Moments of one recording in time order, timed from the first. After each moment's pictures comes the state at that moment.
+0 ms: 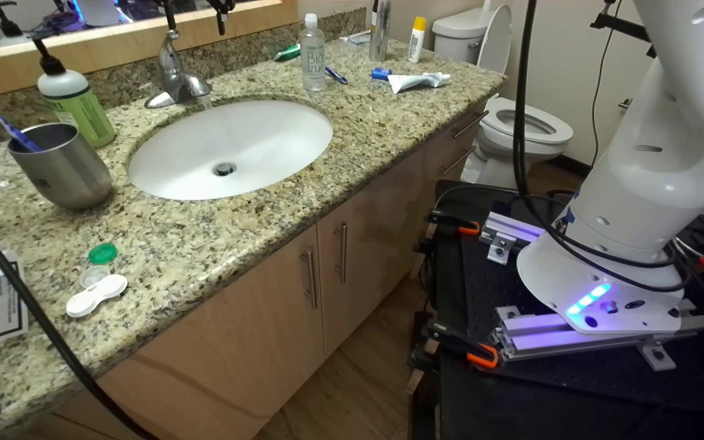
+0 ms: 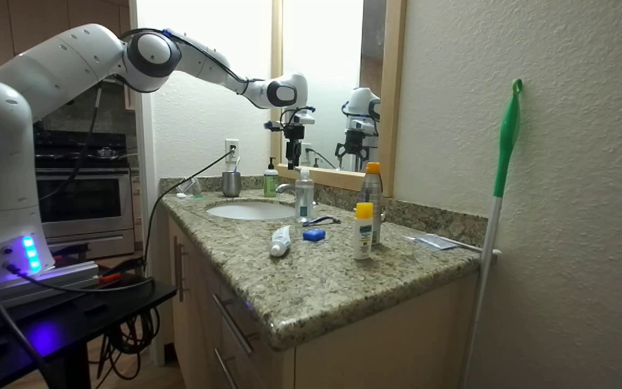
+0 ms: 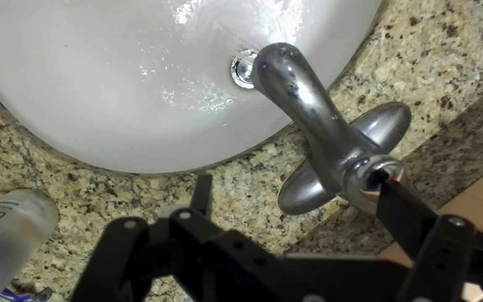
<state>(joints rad) -0.32 0.83 -0.21 -0.99 0.23 1.87 0.77</state>
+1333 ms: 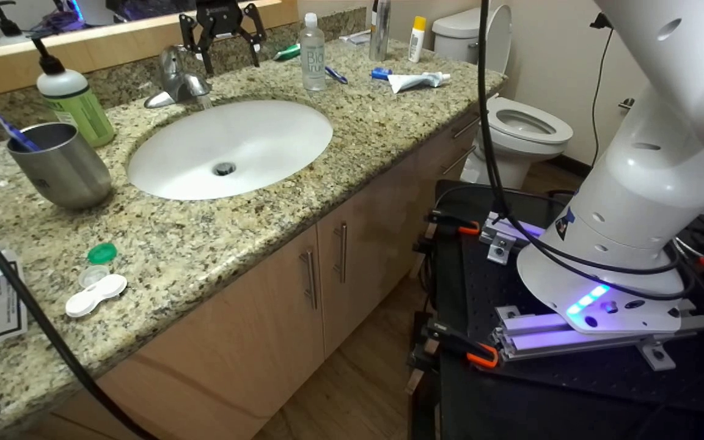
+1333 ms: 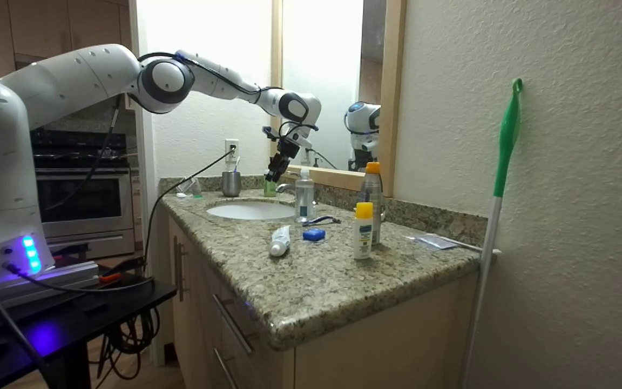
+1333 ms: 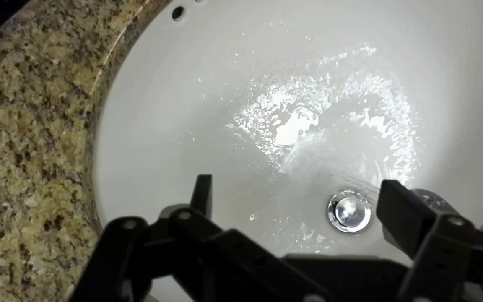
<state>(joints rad) -0.43 1.03 -0.13 -0.73 0.32 1.35 0.77</state>
